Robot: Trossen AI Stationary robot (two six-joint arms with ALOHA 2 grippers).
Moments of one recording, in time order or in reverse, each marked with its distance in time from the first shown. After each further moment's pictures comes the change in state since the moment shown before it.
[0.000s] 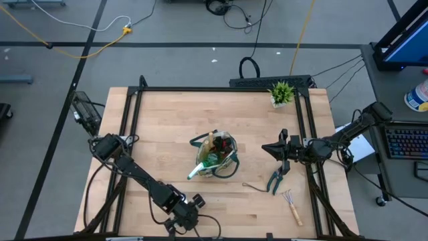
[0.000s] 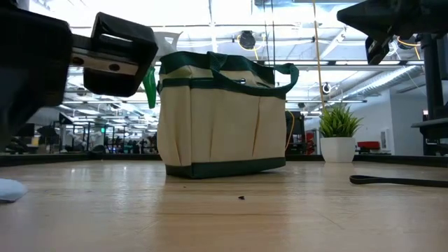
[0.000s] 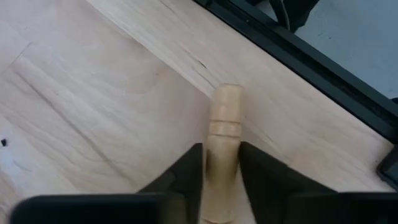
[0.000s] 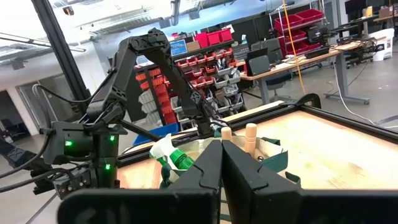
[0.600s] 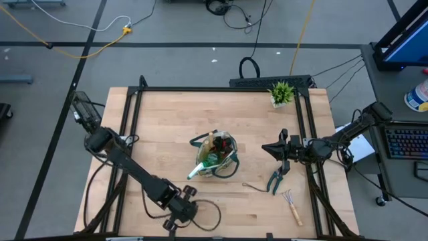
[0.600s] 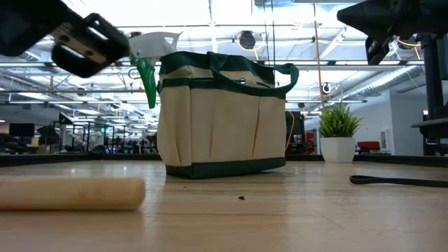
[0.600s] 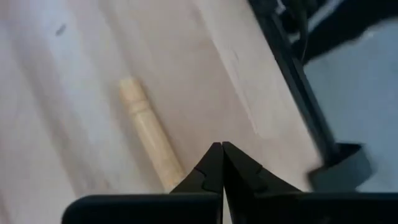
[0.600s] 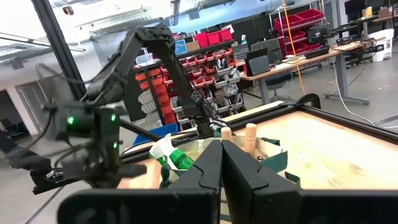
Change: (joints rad) left arm 0.014 -0.130 0.001 -0.181 0.000 -0.482; right arm 0.000 0.000 0.000 0.000 0.001 -0.002
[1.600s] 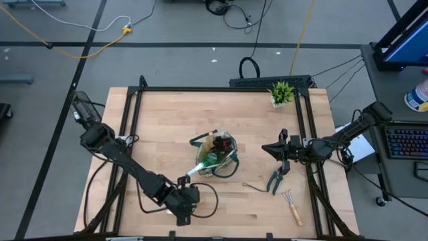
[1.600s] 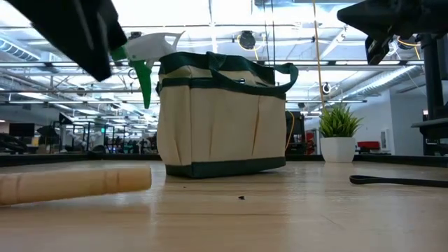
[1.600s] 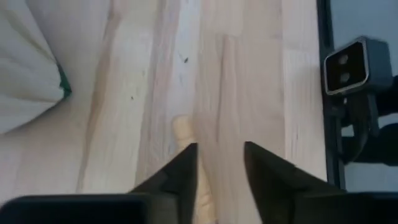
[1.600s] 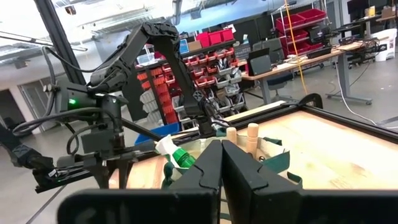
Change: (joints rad) left arm 0.007 -0.065 -0.001 0.020 -0.292 -0.424; right arm -0.001 0.000 0.000 0.000 -0.008 -0.001
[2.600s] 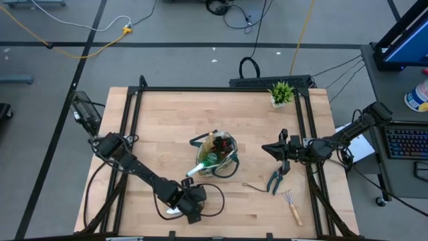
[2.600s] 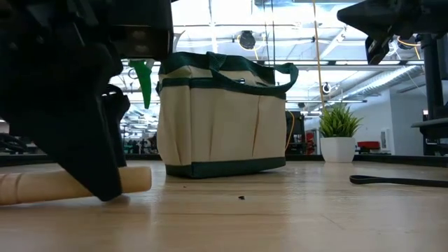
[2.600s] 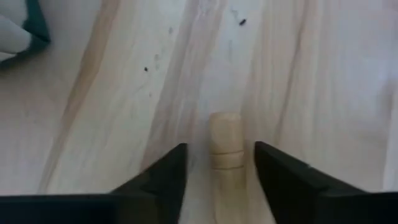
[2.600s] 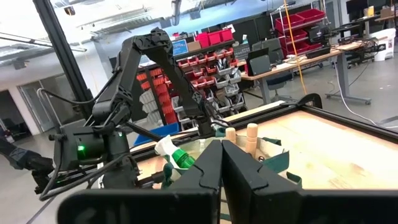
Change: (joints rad) left arm 0.028 0.209 0.001 0.086 -0.024 -0.146; right arm 0.000 0.000 0.000 0.000 0.003 0.003
